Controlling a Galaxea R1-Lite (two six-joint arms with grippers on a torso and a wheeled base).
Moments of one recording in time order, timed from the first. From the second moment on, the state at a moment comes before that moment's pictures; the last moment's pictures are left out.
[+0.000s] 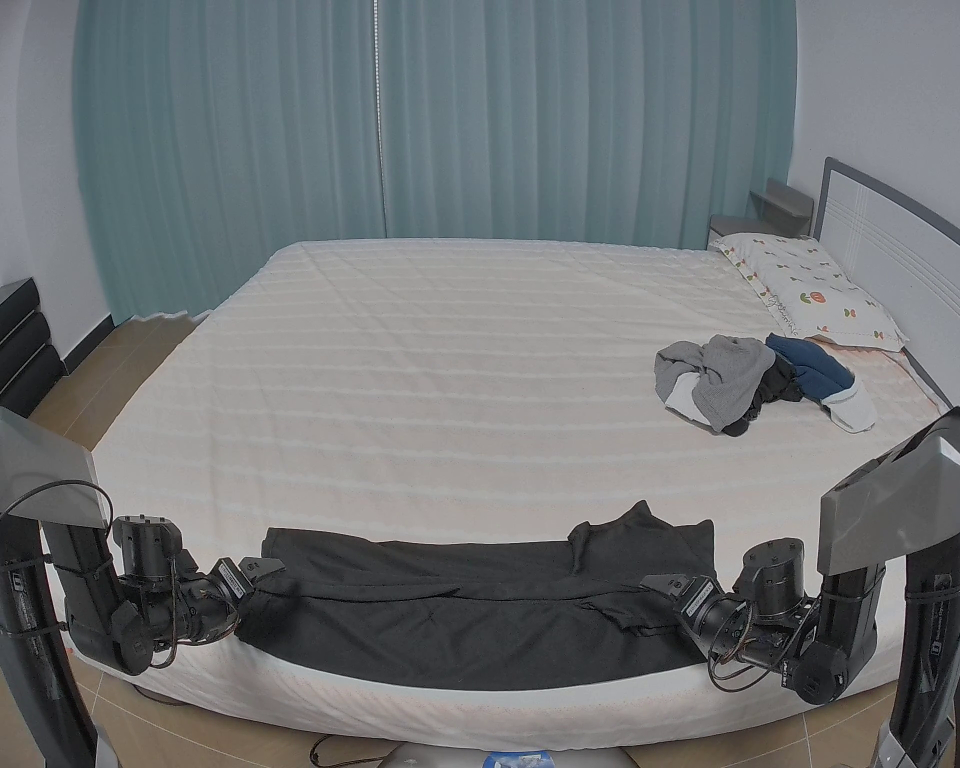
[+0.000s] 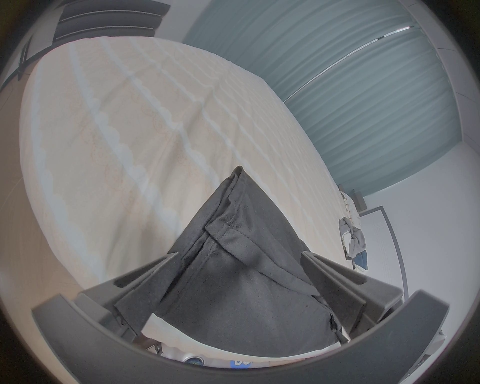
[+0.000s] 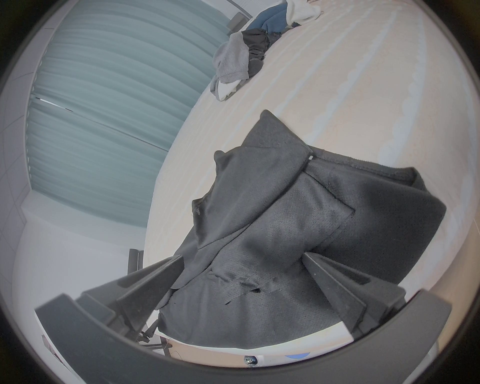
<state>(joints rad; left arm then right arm) 0.05 2.20 -0.25 -1.27 -0.30 -0.78 0.42 2.30 -0.23 -1.48 -0.02 1.12</state>
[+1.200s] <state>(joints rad) 0.05 2.26 -0.20 -1.40 -0.30 -0.77 0.36 2.18 -0.10 -1.47 0.00 1.08</state>
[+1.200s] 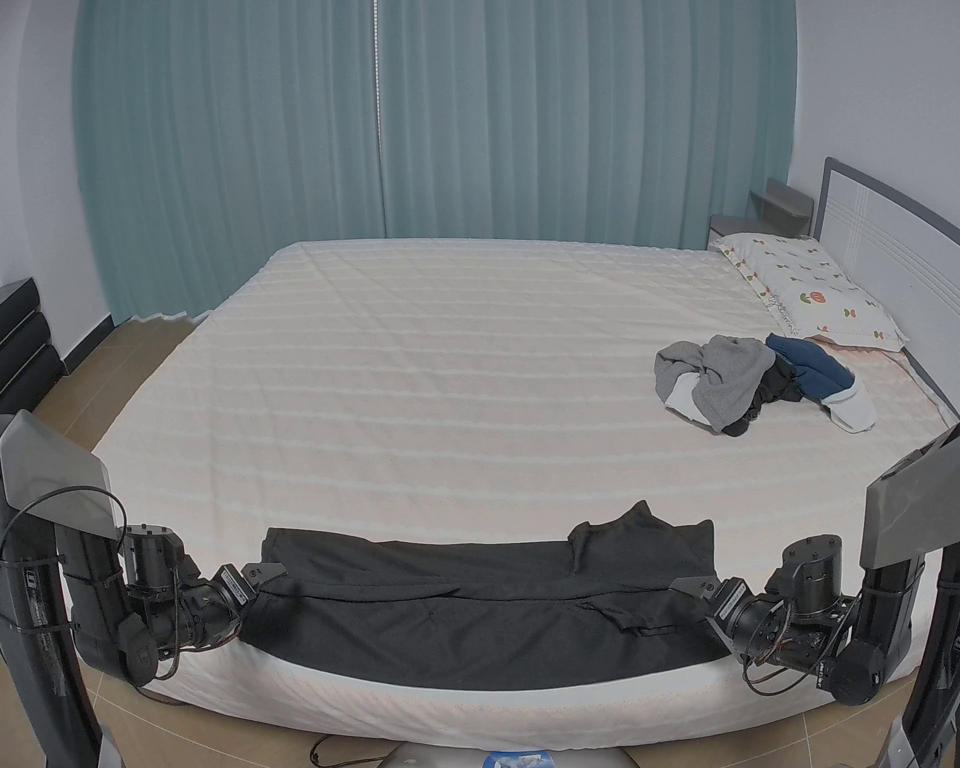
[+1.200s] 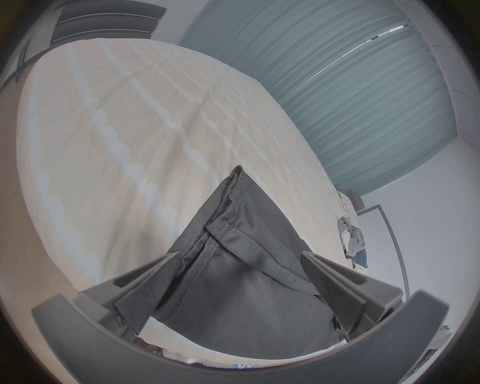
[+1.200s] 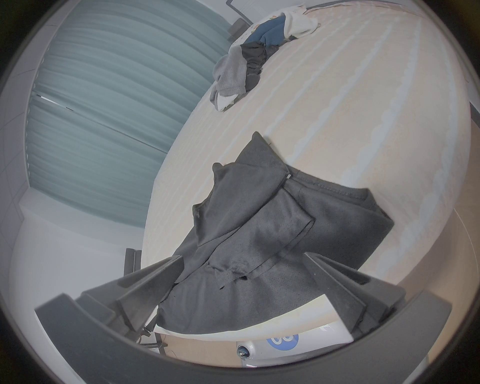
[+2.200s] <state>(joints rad) 0.04 2.28 -0.20 -1.42 -0.30 -0.77 0.45 2.34 -0.25 -1.48 -0.11 1.11</state>
